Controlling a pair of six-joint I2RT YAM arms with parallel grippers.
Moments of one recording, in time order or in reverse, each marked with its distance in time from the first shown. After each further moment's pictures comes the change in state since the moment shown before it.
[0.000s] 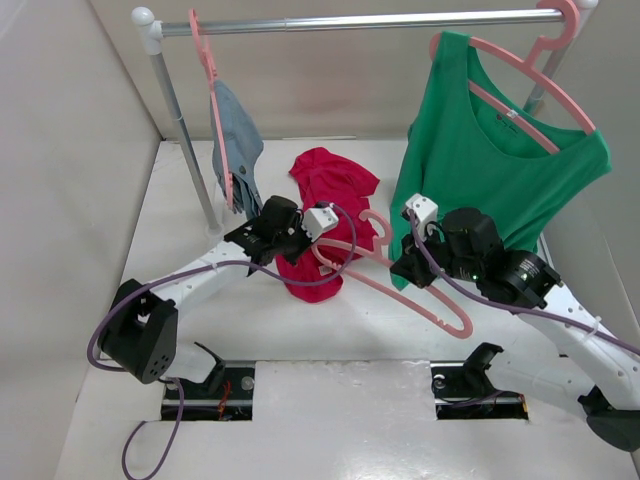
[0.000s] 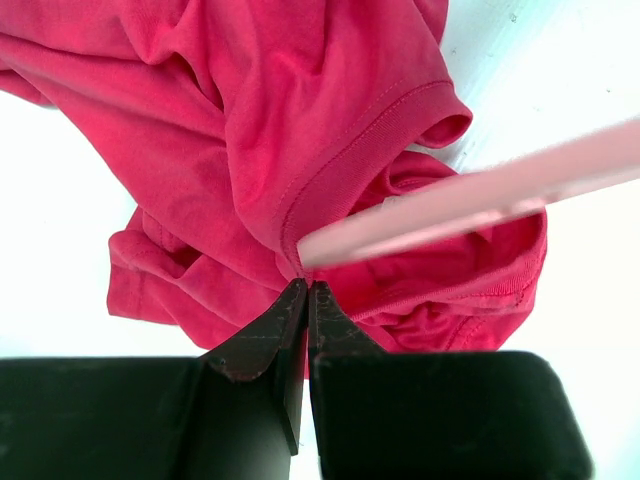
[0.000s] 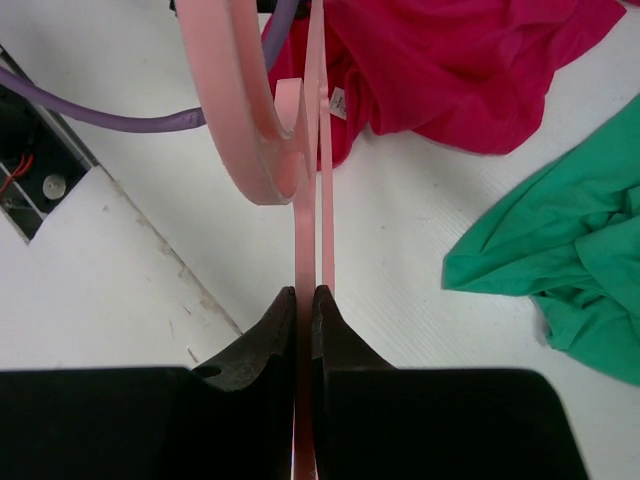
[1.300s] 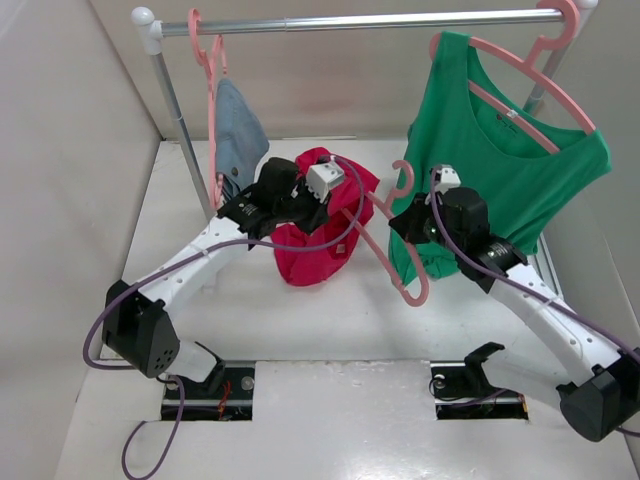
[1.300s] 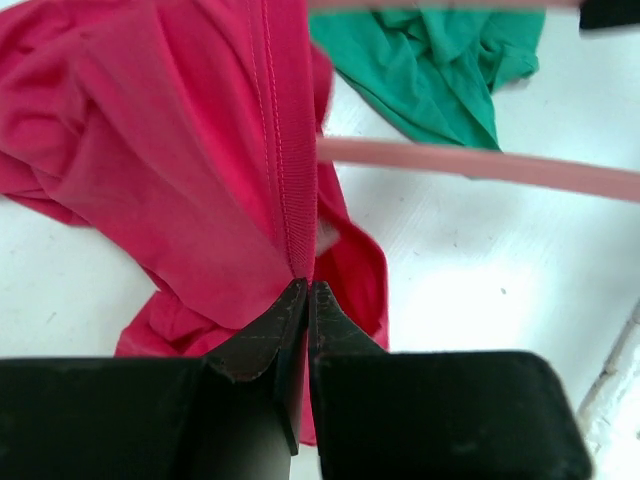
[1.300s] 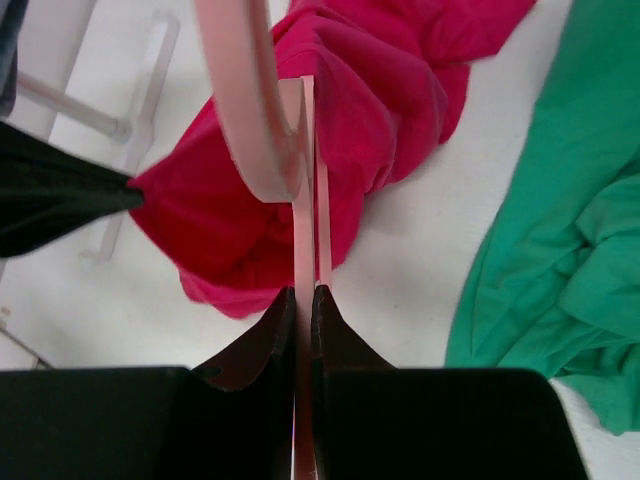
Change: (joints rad) left arm 0.000 0.035 0.336 -0.126 0.141 -0.224; right arm -0.255 0.145 -0.177 0.493 0.090 0.363
